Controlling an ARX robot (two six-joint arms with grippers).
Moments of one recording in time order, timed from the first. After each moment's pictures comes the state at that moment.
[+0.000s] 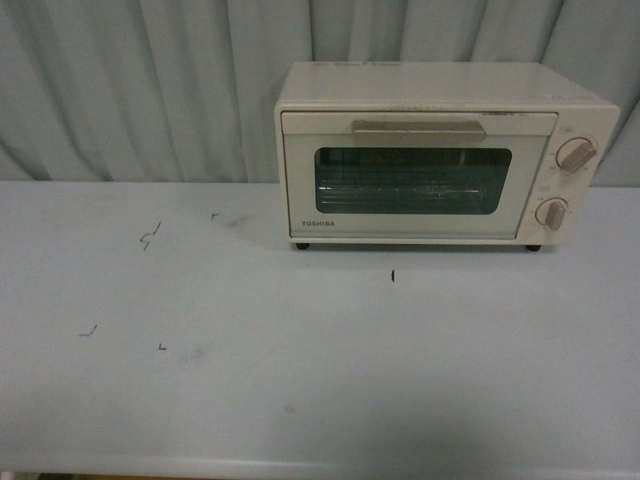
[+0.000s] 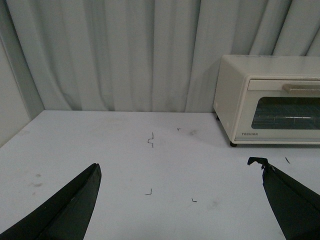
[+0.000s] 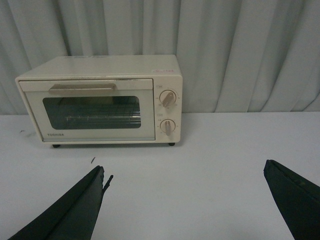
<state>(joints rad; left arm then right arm) 0.00 0.01 0.01 0.00 0.00 -0.01 0.00 0.00 0.01 0.00 0.00 -0.01</state>
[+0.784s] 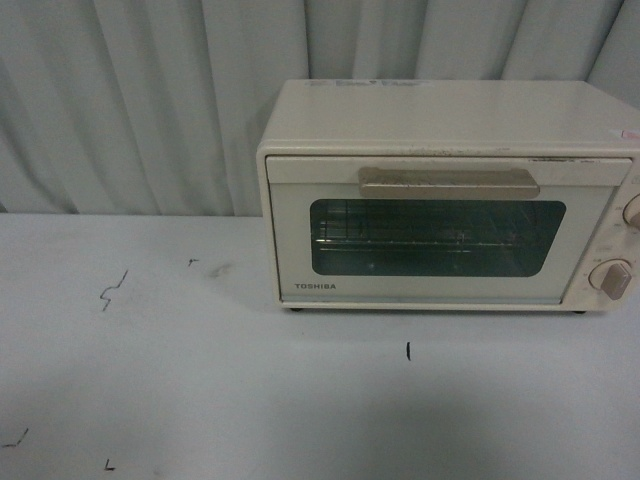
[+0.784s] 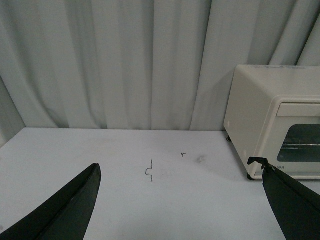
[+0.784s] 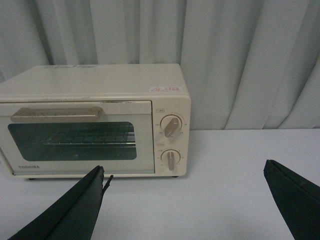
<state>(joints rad) 0.00 0.01 0.01 0.00 0.00 -0.01 0.00 0.00 0.01 0.00 0.00 -0.01</state>
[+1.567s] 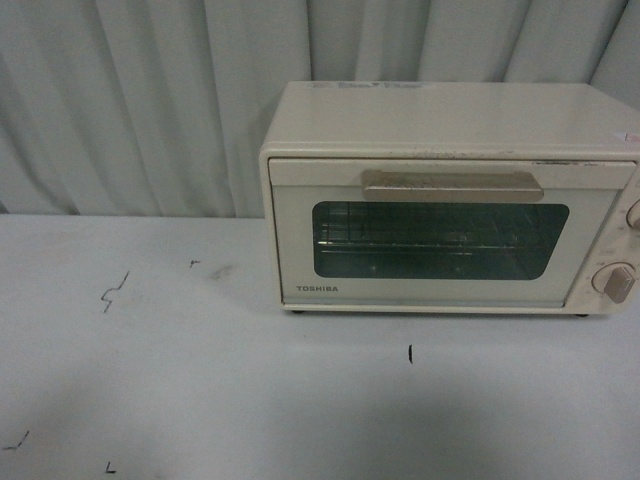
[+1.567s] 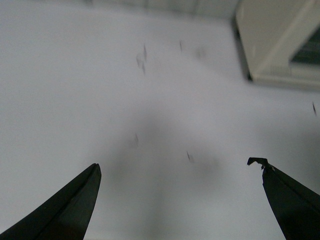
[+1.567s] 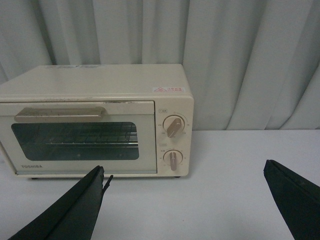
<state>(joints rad) -0.14 0.30 0.23 -0.45 -0.09 -0.17 0.00 0.00 0.01 0.00 0.00 -0.01</state>
